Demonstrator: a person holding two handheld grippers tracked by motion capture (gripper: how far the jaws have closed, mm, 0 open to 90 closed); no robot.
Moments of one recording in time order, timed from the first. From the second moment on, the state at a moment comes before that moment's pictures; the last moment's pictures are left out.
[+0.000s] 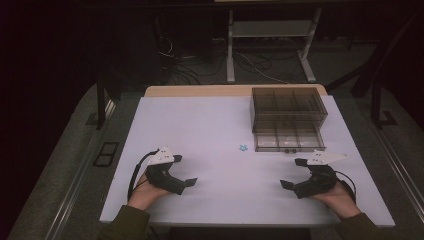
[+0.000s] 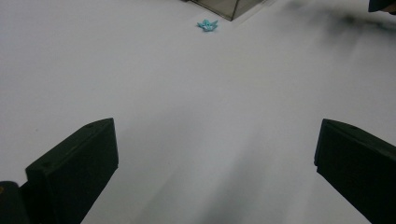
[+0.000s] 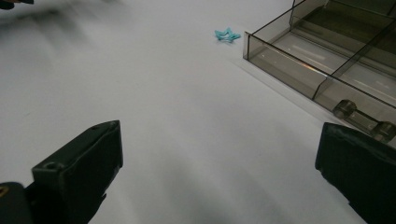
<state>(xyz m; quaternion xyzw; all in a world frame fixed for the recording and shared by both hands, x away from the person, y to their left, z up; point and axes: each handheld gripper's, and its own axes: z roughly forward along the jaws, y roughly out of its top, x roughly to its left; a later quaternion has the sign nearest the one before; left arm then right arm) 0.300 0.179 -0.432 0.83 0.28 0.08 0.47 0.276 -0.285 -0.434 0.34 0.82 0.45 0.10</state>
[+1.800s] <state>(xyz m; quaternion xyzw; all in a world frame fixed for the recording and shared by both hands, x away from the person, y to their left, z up) 0.318 0.166 -0.428 0.82 0.29 0.08 0.49 0.272 -0.285 -0.440 0.34 0.81 0.46 0.09</state>
